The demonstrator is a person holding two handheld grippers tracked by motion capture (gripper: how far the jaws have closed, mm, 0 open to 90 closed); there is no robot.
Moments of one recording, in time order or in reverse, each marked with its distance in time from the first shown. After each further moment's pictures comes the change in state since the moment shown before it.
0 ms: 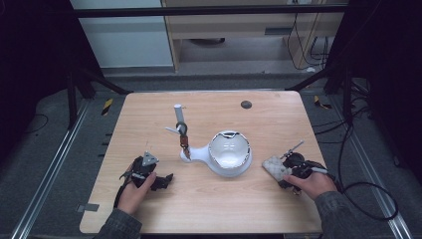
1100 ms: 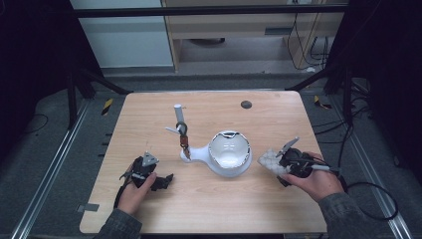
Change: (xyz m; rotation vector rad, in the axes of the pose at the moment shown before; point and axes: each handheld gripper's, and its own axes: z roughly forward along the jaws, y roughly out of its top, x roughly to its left) left arm 0.000 -0.001 0.001 -0.006 -0.004 0.000; right arm 0.035 0.014 -0.060 -0.073 -0.130 -0.207
